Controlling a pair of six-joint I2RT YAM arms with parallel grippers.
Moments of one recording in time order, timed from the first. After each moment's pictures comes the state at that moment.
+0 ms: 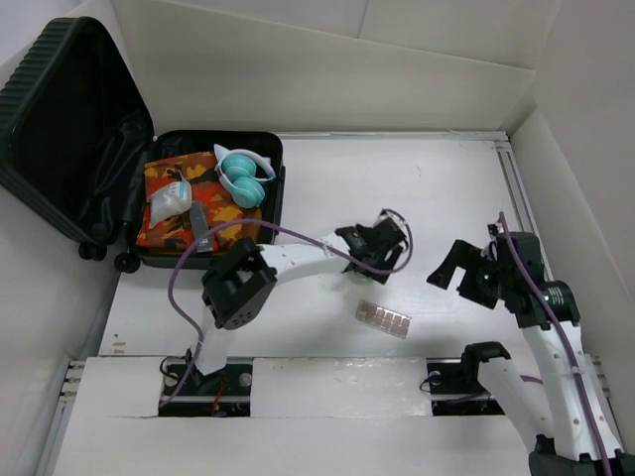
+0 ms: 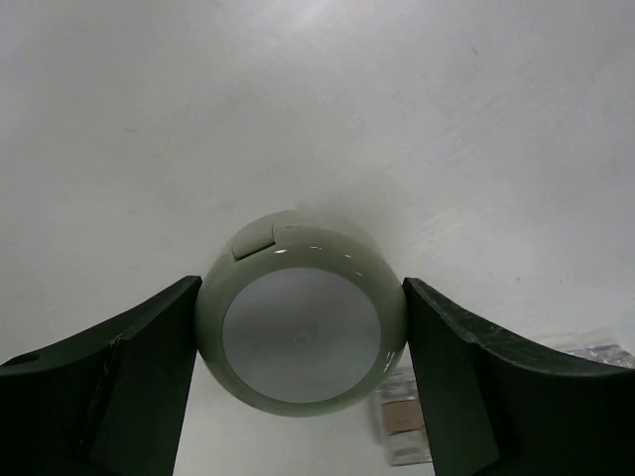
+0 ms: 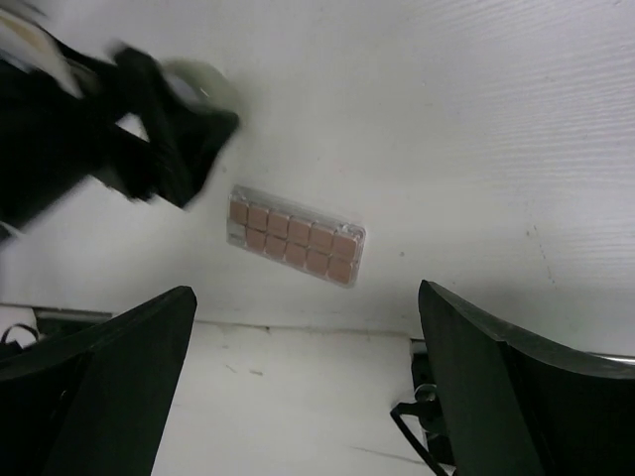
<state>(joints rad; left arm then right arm) -1.08 2.02 1.49 -0.54 -0.28 -0.41 0.10 0.66 0.88 -1.07 -0.22 0.53</state>
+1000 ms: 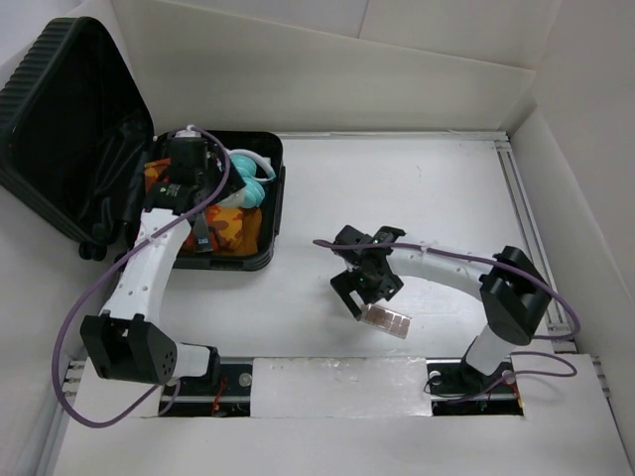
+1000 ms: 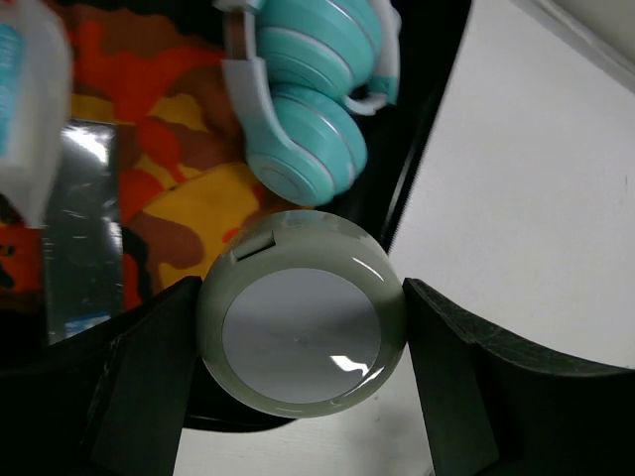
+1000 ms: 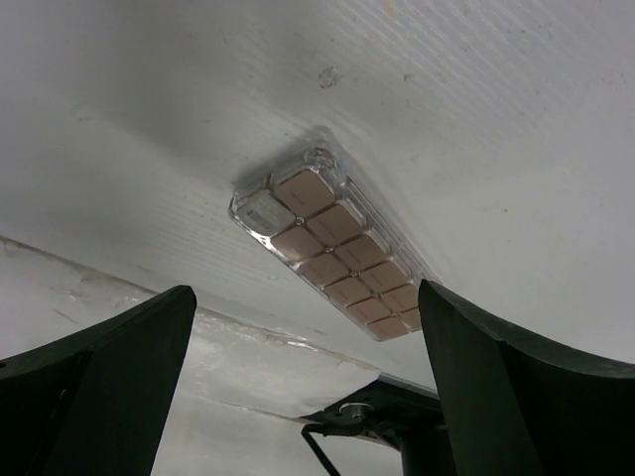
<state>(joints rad) -0.19 1.32 1.33 -0.68 -0.09 -0.57 0.89 1.65 1.17 -0.97 0.01 0.33</state>
